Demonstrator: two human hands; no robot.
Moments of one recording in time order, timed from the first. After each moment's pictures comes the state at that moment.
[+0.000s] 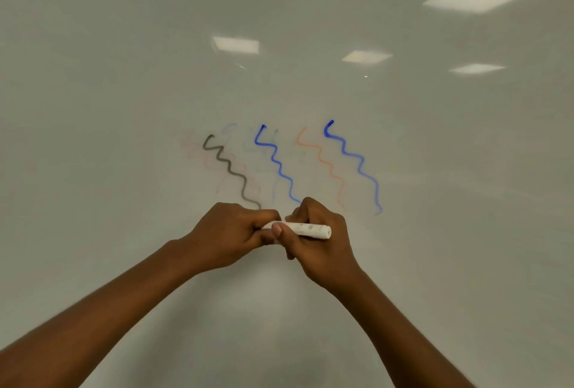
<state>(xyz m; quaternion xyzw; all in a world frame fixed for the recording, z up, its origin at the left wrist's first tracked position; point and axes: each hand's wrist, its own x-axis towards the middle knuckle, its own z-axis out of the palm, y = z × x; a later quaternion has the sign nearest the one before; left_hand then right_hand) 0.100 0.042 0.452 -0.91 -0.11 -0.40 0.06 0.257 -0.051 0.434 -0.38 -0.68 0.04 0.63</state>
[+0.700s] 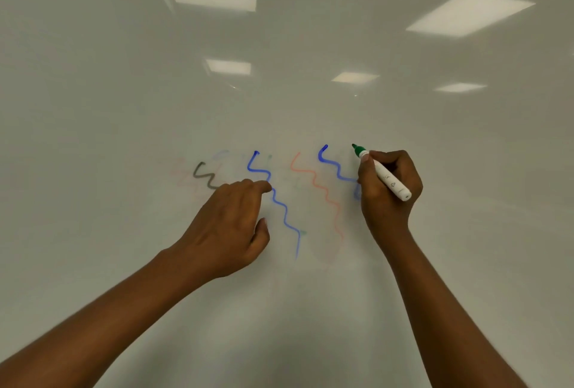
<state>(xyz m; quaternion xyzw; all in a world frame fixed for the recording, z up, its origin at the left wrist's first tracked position) 0.111 0.041 0.491 -0.84 -0.17 -0.45 0.25 0.344 -0.024 0.517 -0.34 -0.46 -0.19 0.80</state>
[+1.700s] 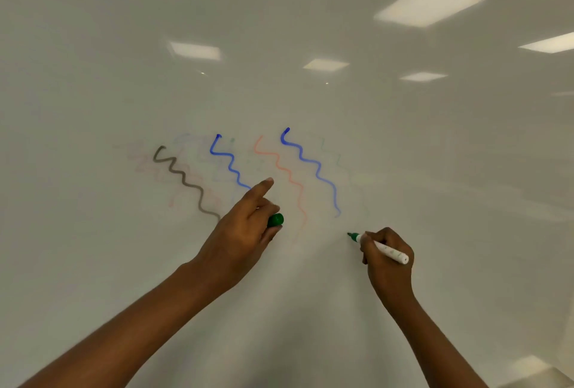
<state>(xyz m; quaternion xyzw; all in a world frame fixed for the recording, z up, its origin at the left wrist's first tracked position) 0.170 0.026 0.443 -0.83 -0.08 -0.52 0.17 0.401 -0.085 0.388 -0.54 -0.37 -0.06 0.75</state>
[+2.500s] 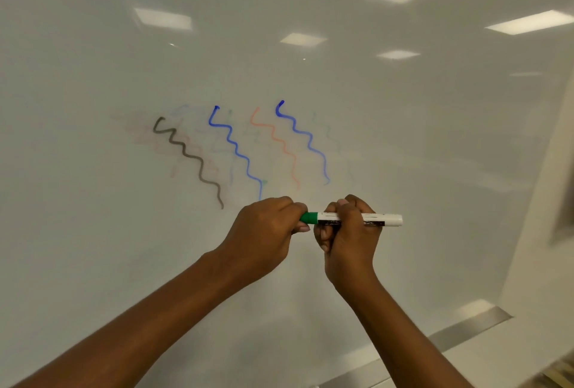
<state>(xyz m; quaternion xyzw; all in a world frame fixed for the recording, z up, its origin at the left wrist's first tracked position) 0.168 -0.024 0.430 -0.87 0.00 -0.48 0.11 0.267 -0.124 0.428 -0.35 -0.31 0.15 0.87</state>
